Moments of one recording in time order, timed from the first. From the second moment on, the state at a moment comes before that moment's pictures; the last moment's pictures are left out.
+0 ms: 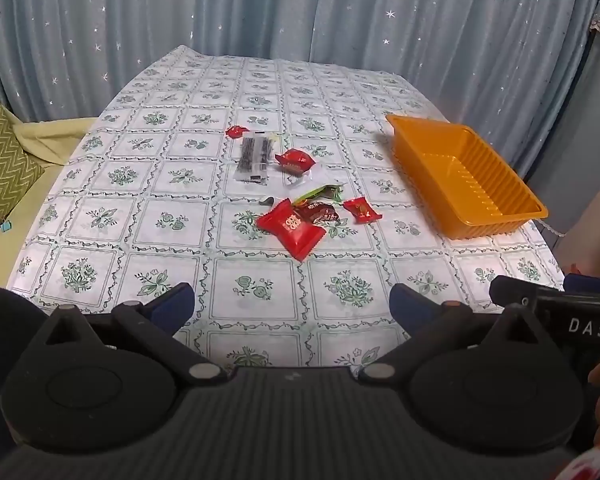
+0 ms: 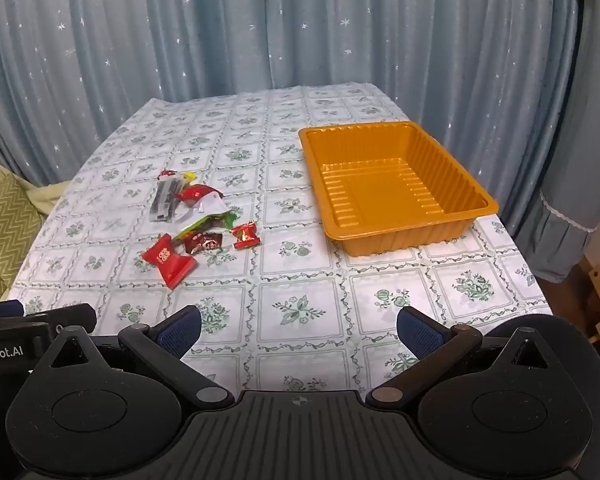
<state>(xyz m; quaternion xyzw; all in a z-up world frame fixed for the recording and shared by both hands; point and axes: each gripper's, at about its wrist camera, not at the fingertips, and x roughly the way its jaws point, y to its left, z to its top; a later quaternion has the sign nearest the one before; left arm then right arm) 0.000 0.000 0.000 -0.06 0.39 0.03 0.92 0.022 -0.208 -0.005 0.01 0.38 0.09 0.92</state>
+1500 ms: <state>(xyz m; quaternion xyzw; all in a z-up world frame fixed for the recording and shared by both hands) -0.001 -0.003 0.003 -0.07 0.39 0.02 0.92 0.019 -0.213 -0.001 0.01 0.38 0.09 0.92</state>
